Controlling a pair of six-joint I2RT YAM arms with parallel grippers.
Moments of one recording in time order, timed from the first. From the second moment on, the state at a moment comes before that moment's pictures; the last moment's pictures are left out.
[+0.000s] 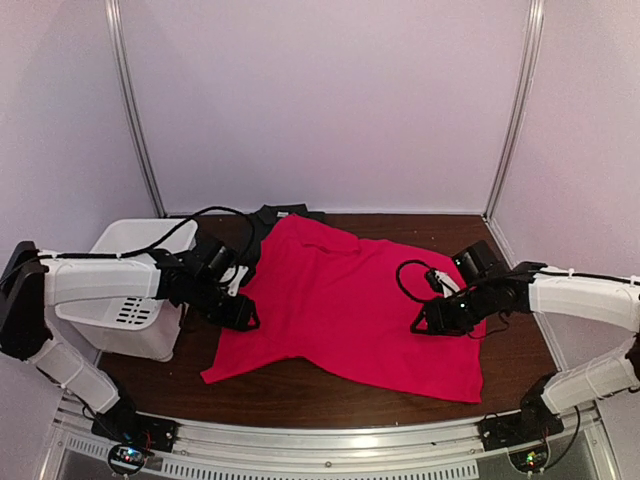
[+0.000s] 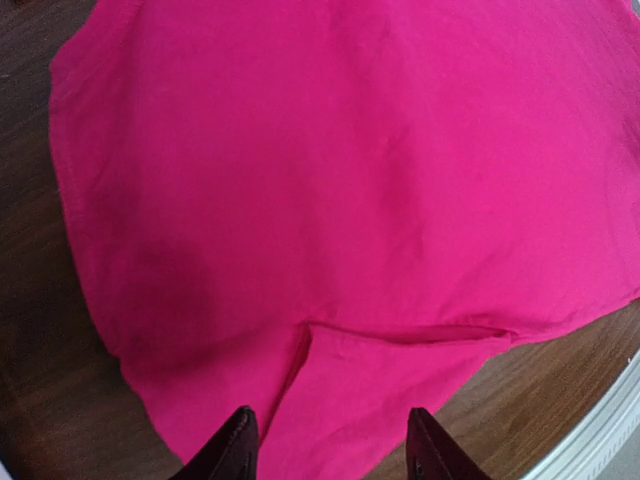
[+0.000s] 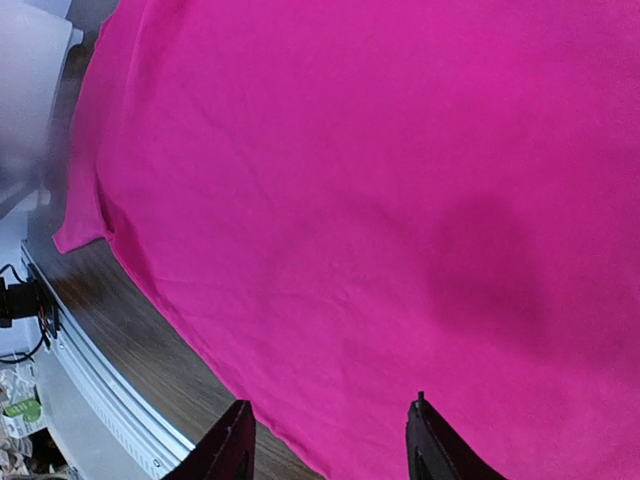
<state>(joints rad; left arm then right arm) -0.68 1.44 0.88 -0.51 0.13 -0.38 0.55 1.22 0.71 -0.50 -0.33 0.52</state>
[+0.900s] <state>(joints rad) -0.73 1.63 0.88 -0.37 0.15 -0.30 0.58 1.35 0.70 -0.37 -0.34 0.45</state>
